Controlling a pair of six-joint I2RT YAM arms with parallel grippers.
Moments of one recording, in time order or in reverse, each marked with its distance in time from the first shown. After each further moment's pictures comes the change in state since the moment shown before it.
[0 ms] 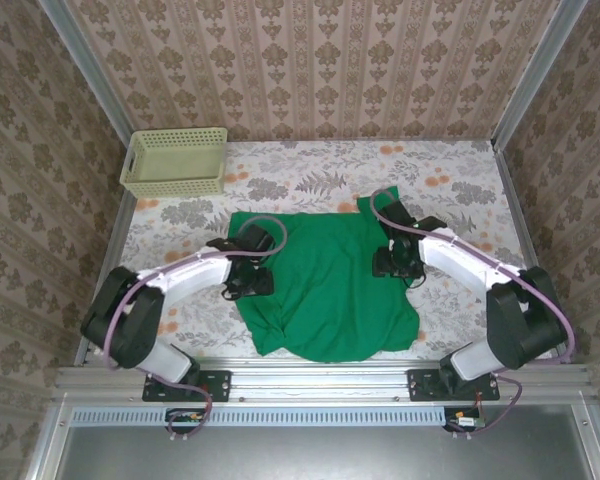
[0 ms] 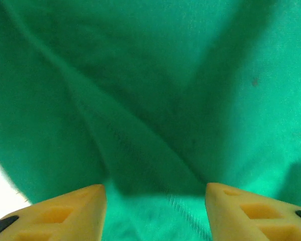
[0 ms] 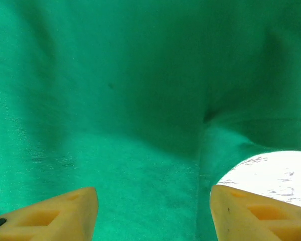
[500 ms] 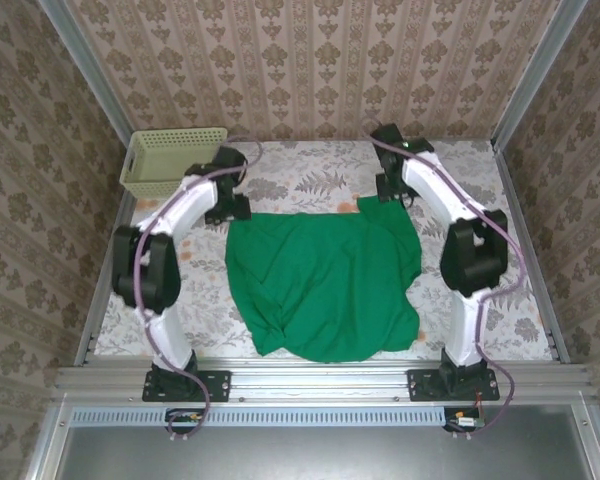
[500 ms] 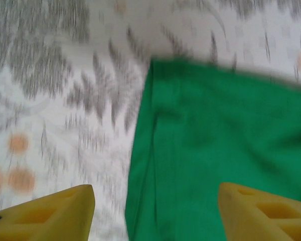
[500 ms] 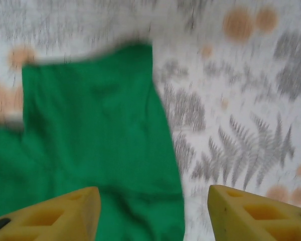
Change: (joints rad) left arm 0.290 0.251 0.615 -0.267 -0.162 0.240; right arm -0.115 0.433 0.792 -0.245 0.287 -0.287
